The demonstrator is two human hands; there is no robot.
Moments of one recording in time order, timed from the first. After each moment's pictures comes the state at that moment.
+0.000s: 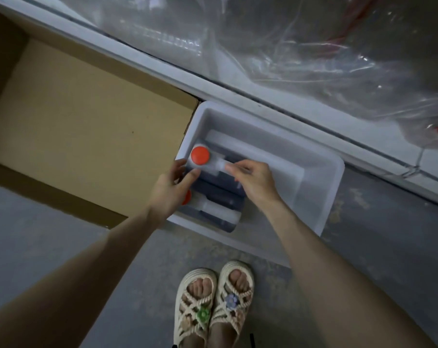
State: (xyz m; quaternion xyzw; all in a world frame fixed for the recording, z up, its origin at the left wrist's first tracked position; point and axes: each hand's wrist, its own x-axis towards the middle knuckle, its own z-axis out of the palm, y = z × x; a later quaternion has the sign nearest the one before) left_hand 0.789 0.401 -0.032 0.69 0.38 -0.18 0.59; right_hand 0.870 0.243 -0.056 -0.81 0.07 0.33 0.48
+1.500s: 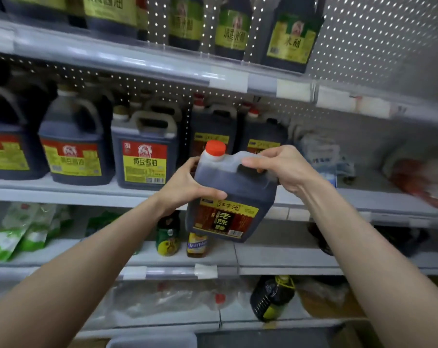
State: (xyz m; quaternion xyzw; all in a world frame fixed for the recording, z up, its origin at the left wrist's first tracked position) left_hand 0.950 0.203 0.772 0.74 -0.15 -0.04 0.65; right_hand 0.928 -0.007 0.854 -0.84 -0.02 -0.04 0.53
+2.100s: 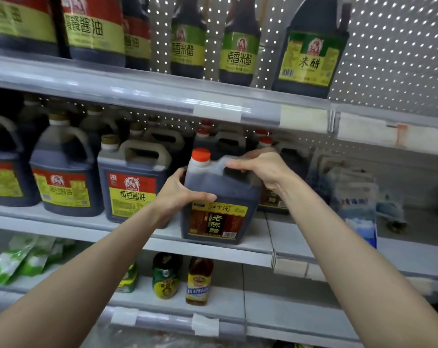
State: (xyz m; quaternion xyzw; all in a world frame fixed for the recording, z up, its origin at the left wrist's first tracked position) left_hand 1.051 0.177 0.776 0.72 -0.05 0.02 0.69; right_hand 1.089 -0.025 0.851 -0.83 -0.10 -0.03 0.55
